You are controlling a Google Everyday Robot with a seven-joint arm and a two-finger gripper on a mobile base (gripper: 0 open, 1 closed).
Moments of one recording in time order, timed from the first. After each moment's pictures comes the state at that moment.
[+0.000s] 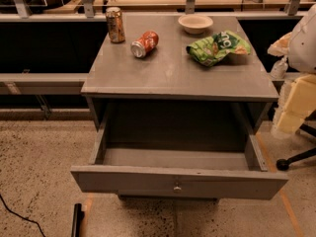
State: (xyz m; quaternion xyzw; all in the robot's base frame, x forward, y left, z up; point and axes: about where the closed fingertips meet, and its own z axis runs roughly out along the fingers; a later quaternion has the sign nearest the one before) arm 0.438 -0.217 0.976 -0.60 0.78 -0.03 0.16
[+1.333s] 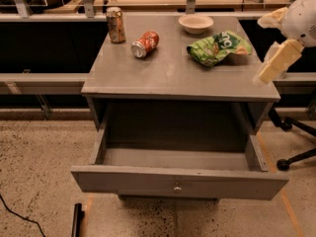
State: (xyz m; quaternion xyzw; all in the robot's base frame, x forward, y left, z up) arm 0.574 -0.235 0.978 -0.59 0.74 0.06 0.32
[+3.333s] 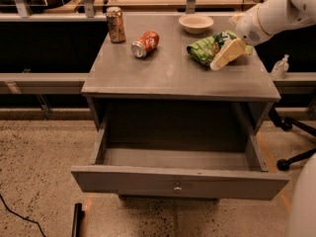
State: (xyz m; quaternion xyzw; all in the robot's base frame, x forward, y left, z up) arm 0.730 -0.208 0.924 -0.53 0.75 0.05 0.40
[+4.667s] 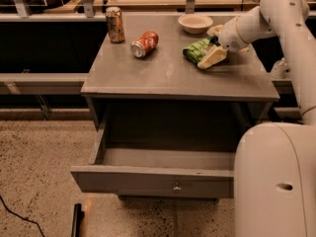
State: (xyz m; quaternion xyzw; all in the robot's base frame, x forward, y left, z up) arm 0.797 -0.180 0.861 -0.59 0.70 0.07 0.39
